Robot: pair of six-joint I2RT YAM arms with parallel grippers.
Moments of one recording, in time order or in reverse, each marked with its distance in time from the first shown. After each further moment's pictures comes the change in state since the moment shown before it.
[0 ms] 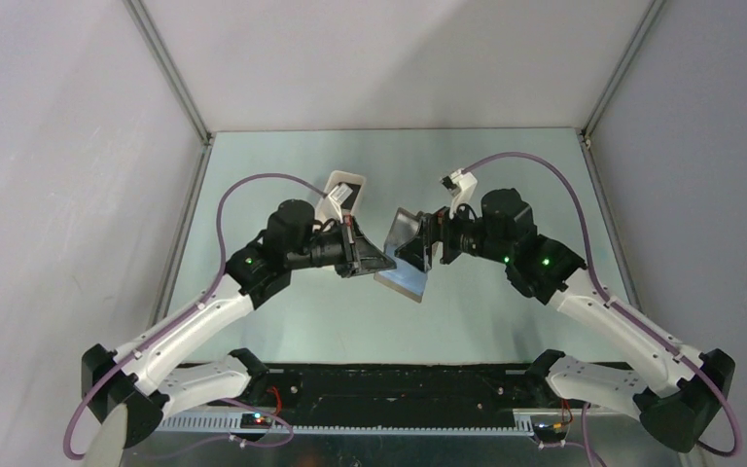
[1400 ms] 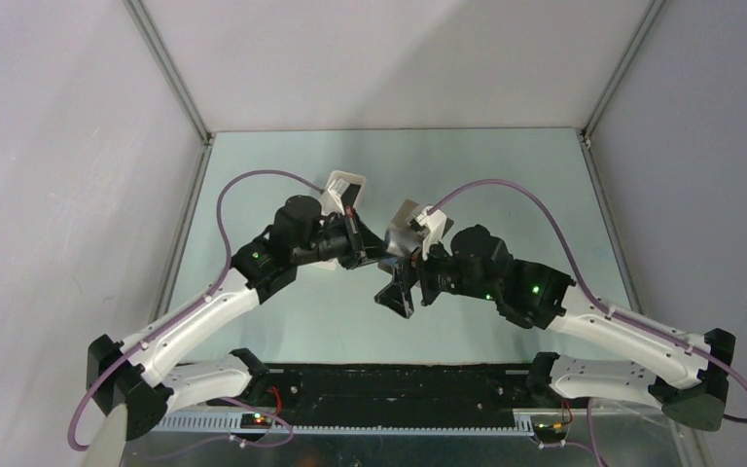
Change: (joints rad) left arm -0.009 0.047 0.024 0.008 -0.127 -0.041; right arm 0.320 -0.023 -0.003 -0.054 0.152 0.048
